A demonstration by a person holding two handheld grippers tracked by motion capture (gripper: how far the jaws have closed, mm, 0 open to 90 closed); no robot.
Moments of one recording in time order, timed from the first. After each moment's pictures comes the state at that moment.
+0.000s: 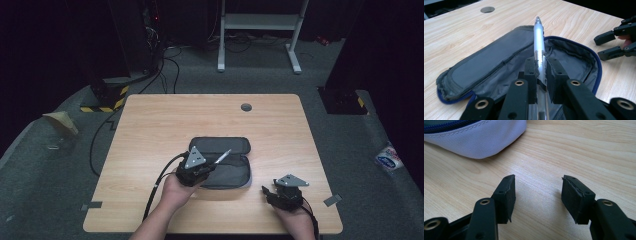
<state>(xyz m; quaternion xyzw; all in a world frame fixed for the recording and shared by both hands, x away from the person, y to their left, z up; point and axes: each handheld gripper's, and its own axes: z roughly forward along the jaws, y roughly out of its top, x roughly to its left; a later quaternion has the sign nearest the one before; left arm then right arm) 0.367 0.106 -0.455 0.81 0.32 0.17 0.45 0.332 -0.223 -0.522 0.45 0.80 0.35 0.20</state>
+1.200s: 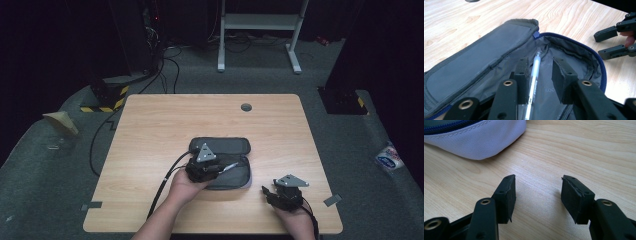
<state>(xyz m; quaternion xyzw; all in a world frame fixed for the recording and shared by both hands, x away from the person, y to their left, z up) 0.384 0.084 -0.462 0.83 0.31 0.14 0.43 0.332 -0.223 -0.522 0.45 0.80 0.35 0.20</state>
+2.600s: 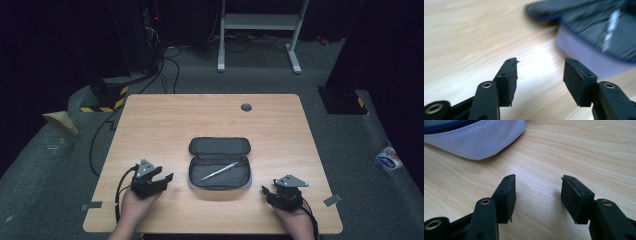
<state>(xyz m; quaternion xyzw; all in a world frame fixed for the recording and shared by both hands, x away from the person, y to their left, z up) 0.334 0.242 -0.503 0.76 0.48 0.21 0.38 0.331 -0.222 -0.523 0.45 0.80 0.34 0.21</state>
